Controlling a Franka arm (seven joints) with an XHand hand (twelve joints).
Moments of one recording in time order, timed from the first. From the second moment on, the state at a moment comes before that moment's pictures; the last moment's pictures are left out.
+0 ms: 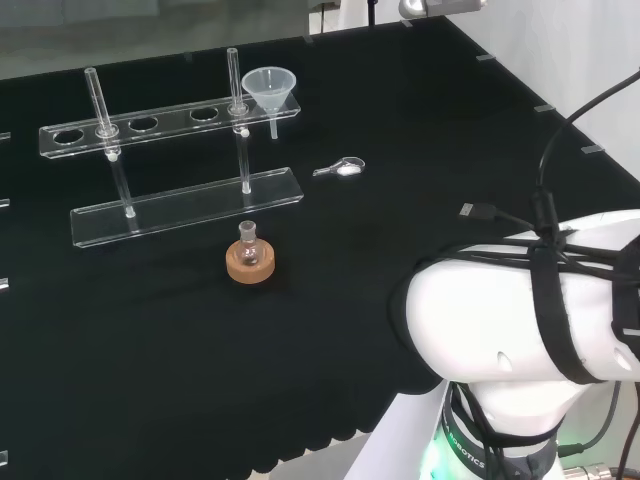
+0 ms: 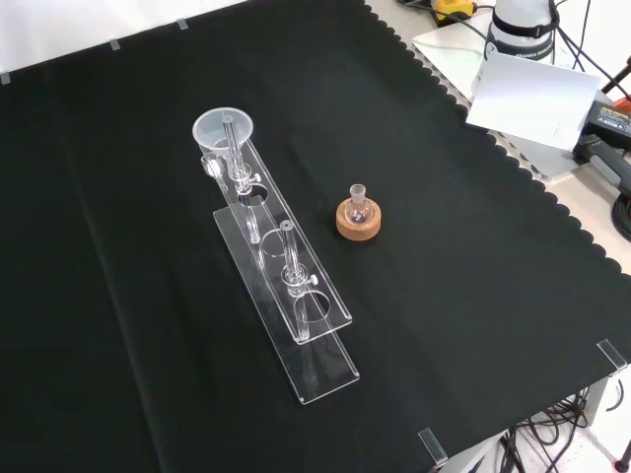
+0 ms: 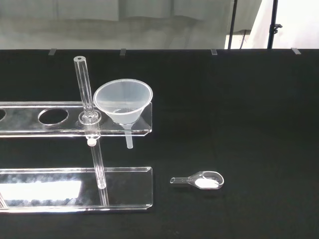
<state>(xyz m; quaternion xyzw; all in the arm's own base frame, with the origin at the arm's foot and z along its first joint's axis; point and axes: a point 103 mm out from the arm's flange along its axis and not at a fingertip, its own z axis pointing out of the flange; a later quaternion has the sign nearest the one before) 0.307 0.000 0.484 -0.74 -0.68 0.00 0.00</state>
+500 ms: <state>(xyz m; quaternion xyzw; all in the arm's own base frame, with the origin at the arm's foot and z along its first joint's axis) 0.308 0.006 0.483 -0.74 -0.67 0.01 -0.01</state>
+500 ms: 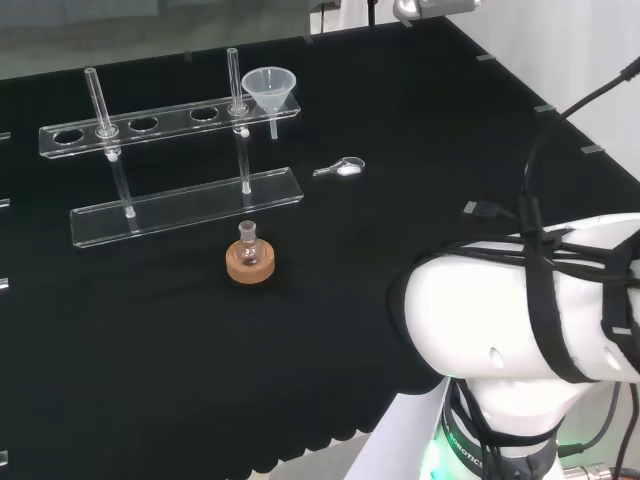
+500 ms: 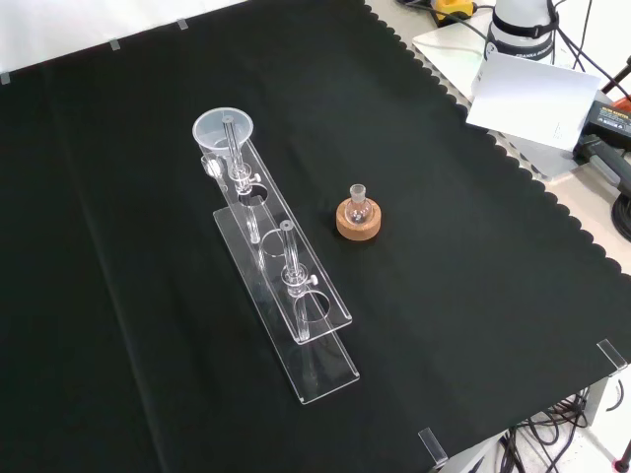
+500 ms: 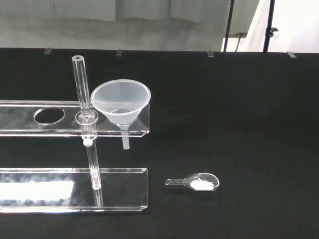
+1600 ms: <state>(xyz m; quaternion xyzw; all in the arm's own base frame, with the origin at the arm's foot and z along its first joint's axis) 0.364 0.002 0.449 -0.74 -0.67 0.03 0.02</state>
